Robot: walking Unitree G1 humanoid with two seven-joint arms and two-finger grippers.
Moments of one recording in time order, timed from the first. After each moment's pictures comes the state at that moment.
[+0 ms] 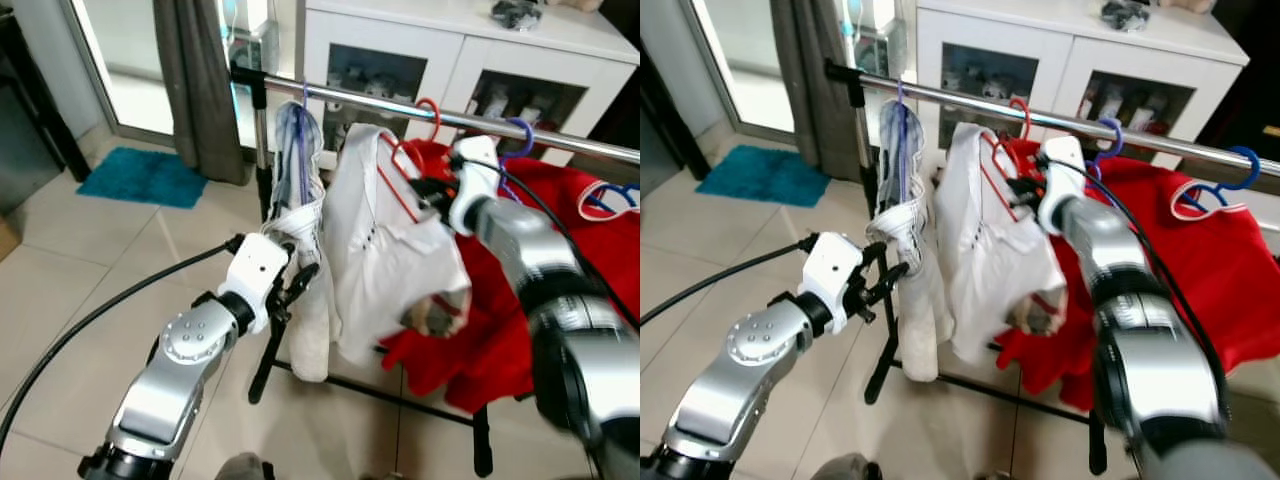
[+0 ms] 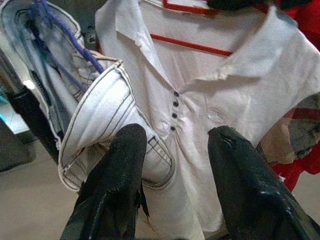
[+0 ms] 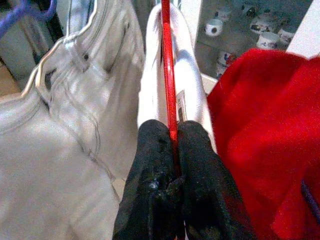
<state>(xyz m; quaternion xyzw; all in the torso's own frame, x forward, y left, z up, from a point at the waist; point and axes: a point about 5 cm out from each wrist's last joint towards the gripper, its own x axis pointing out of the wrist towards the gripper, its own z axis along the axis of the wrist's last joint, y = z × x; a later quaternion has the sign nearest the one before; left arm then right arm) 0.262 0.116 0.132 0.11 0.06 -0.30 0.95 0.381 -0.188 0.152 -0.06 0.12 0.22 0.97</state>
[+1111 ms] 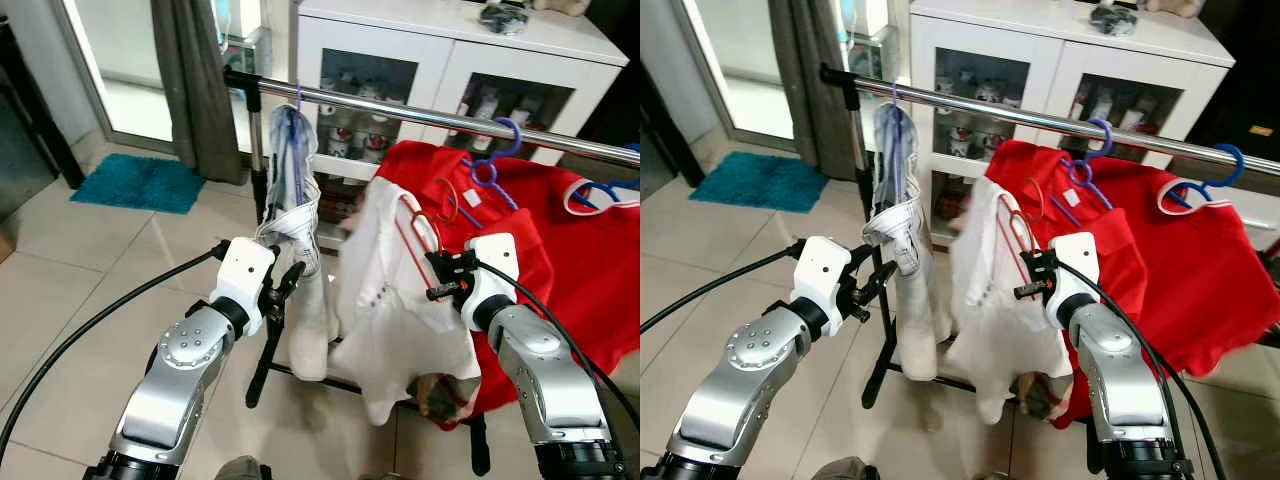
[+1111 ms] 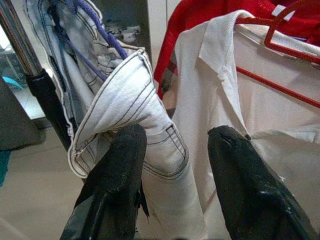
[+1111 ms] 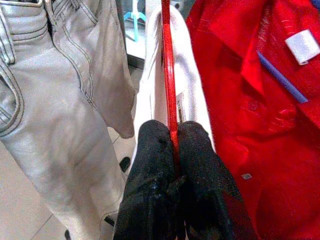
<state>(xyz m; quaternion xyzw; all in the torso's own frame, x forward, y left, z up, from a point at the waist) 0.263 0.126 0.122 0.09 0.07 -0.25 0.96 0.279 -0.178 0.108 -0.06 0.13 0.14 0.98</state>
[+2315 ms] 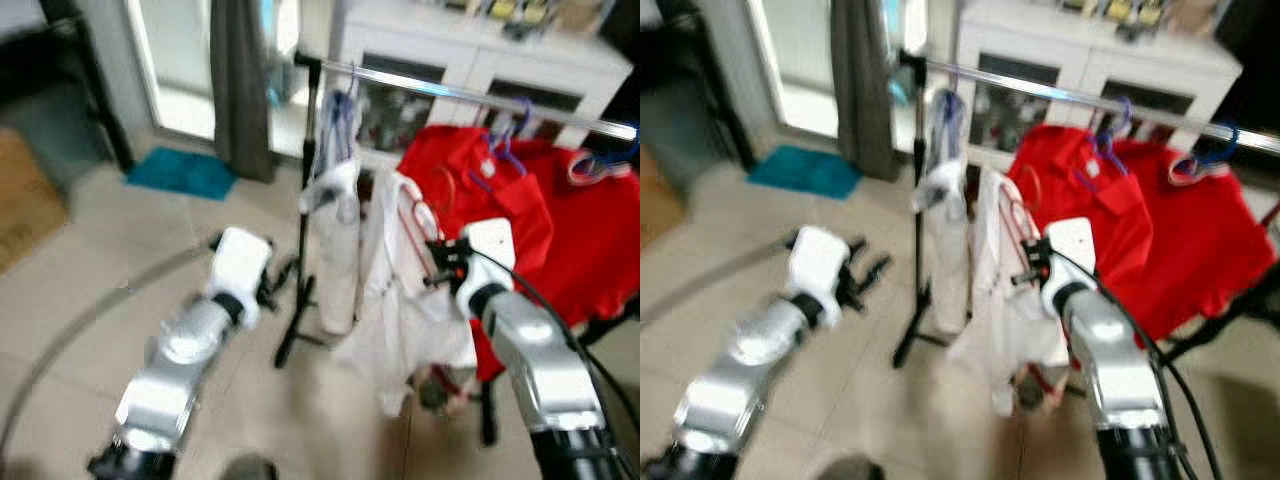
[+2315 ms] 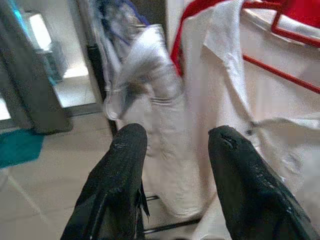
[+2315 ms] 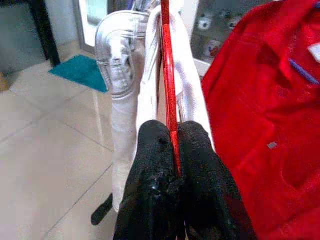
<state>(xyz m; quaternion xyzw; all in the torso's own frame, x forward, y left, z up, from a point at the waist) 0.271 0.126 0.121 0.08 0.07 -0.24 0.96 0.289 -0.175 0.116 -0.08 0.12 0.12 0.98</state>
